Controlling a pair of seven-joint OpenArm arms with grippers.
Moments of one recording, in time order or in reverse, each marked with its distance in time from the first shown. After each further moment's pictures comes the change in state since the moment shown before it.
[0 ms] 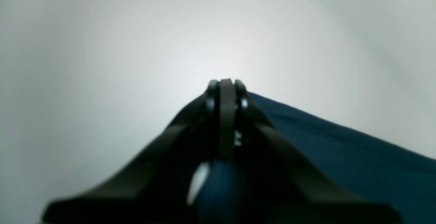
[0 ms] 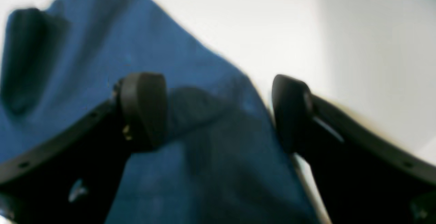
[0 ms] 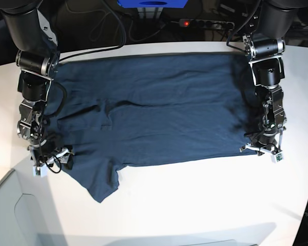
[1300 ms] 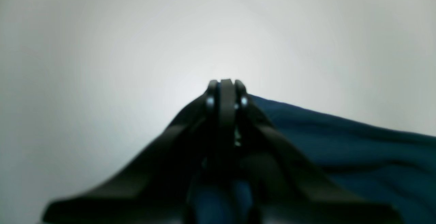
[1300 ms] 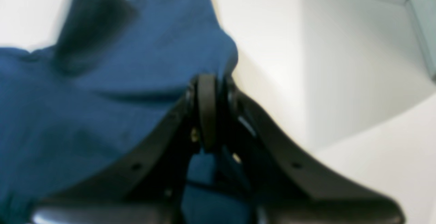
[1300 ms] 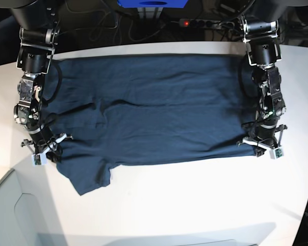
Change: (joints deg) left arm 12.7 1.7 -0.4 25.1 -0.7 0.1 2.2; right arm -16.7 0.9 -3.6 29.1 -0.2 0.0 -1.4
